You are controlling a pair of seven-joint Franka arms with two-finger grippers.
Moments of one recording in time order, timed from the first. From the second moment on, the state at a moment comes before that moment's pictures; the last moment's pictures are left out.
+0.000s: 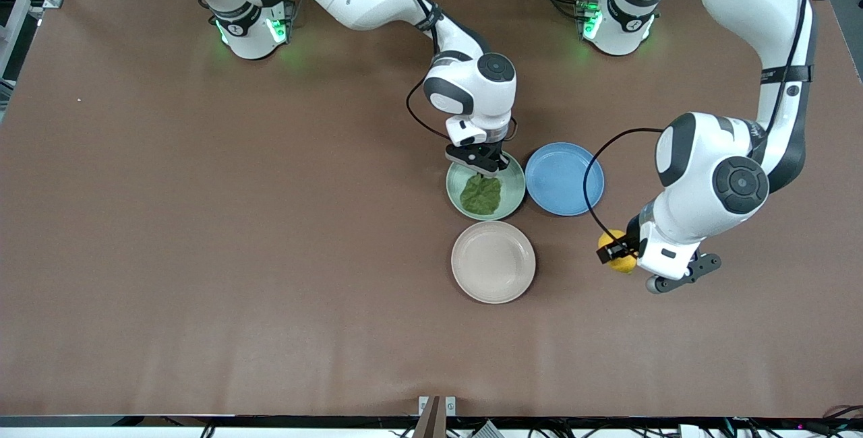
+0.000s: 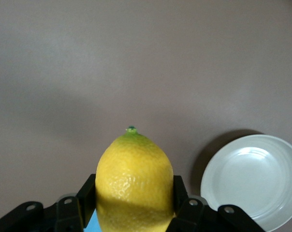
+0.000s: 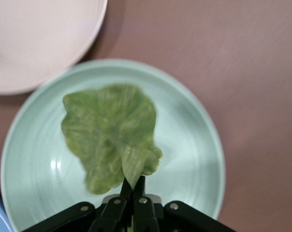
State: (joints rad) left arm -0.26 0.45 0.03 -1.62 -0.07 2.10 -0.57; right arm 0.92 0.93 0.10 -1.18 -0.28 2.16 1.62
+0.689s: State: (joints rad) left arm -0.16 0.35 0.03 -1.89 -0.01 2.25 -0.41; right arm 0.59 0.62 0.09 -1.15 -0.03 1.83 1.16
